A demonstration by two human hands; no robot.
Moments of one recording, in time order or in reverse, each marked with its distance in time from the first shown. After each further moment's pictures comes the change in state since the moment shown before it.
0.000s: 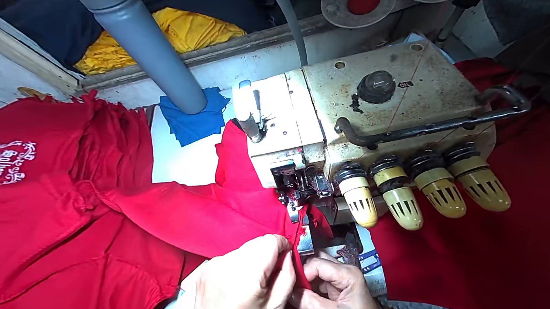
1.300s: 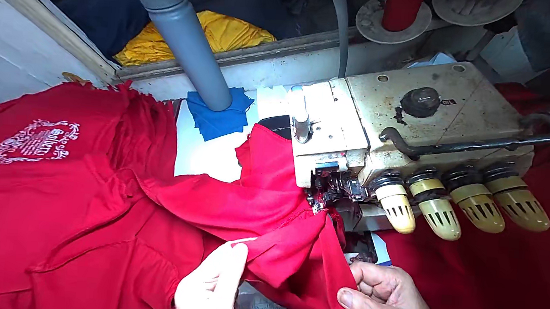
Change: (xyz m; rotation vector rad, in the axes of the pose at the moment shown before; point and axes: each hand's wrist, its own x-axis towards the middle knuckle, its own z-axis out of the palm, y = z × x) left_hand -0.035 -0.013 -0.007 -0.881 0.396 -0.588; right_hand 0.002 -0.029 -0.035 0.101 -0.127 0.233
